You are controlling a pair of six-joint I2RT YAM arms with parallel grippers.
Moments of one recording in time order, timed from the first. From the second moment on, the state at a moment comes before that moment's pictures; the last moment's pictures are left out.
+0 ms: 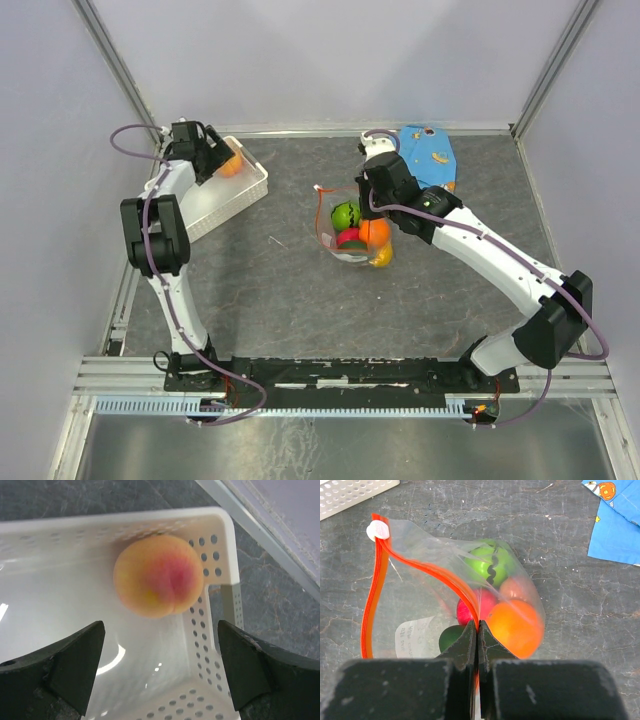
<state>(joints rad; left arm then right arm) 0.10 2.09 1.64 -0.25 0.06 -0.59 0.71 1.47 1.40 -0.58 0.27 0.33</state>
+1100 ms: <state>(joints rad) 0.10 2.16 1.62 -0.15 0.09 -0.56 0.71 1.48 1.40 -0.64 0.28 0.34</state>
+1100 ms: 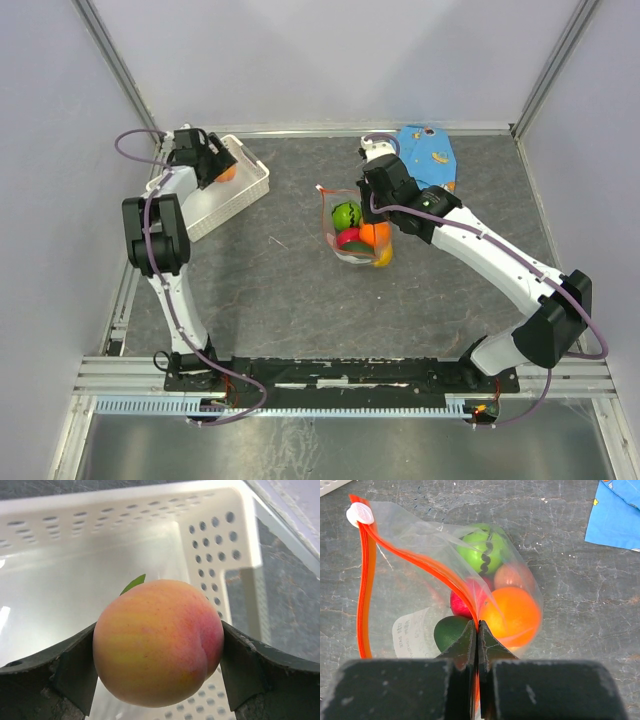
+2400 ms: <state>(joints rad) -0.36 1.05 0.99 -0.34 0.31 -0.56 0.71 1.54 1.42 -0.59 0.16 0.36</state>
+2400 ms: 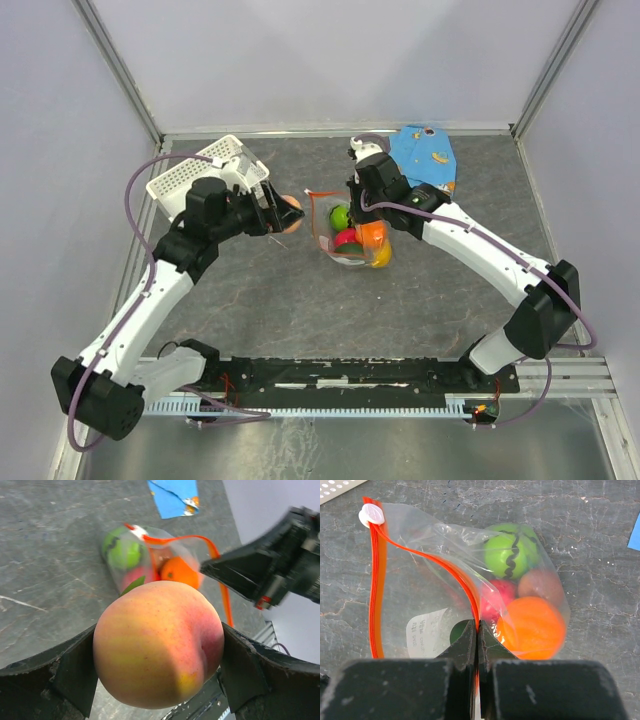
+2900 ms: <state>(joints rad) -0.63 1.16 0.97 -0.16 0.27 -0.66 0.71 1.54 1.42 -0.60 0.14 0.37</state>
